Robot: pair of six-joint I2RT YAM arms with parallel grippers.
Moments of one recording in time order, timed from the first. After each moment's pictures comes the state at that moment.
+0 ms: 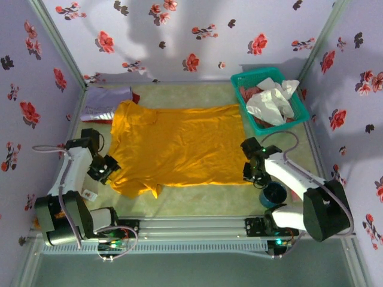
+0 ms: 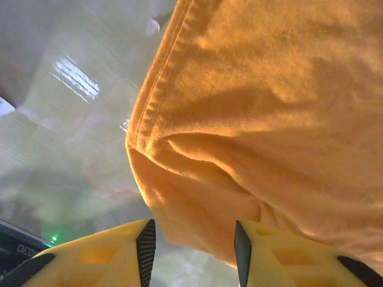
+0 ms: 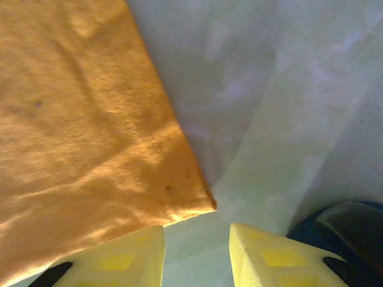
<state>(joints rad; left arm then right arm) 0.15 1.24 0.85 -1.16 0.15 -0.68 0.40 1.27 0.68 -0.93 0.07 0.75</state>
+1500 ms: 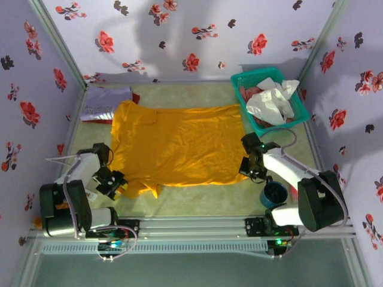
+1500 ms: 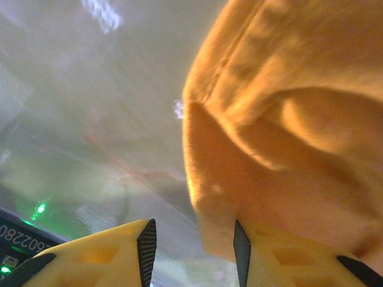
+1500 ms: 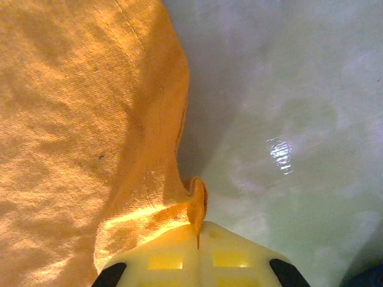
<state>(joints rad) 0.08 1.30 0.63 -1.08 0.18 -0.85 0.36 1.34 0.71 -0.82 0.02 0.71</state>
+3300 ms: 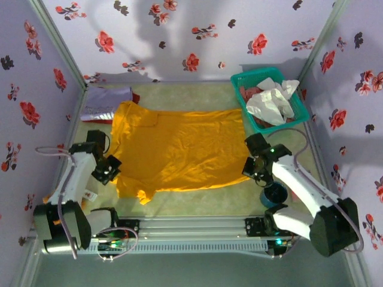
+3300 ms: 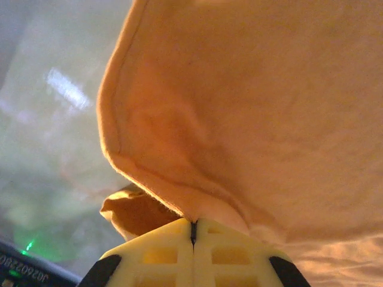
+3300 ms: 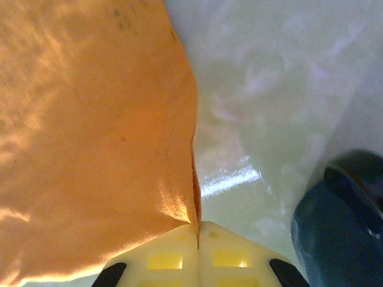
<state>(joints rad) 0.04 1.18 0.83 -1.09 0.10 -0.78 0.40 1.14 0.79 -1.03 0.02 0.79</state>
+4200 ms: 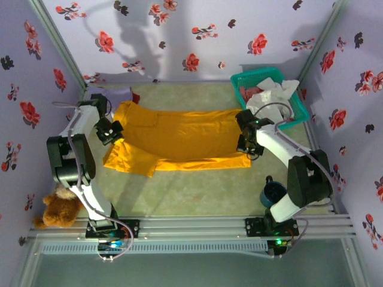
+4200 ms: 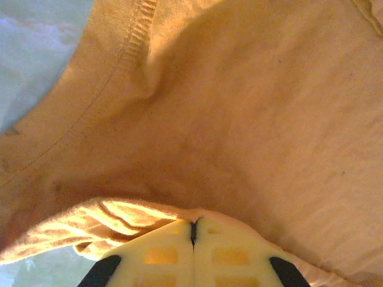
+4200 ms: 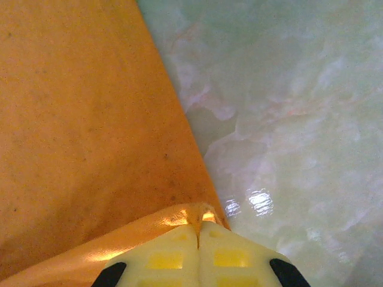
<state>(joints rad) 0.07 1.83 1.42 -1.09 0.20 -0.46 0.34 1.58 1.08 -0.89 0.19 0.65</state>
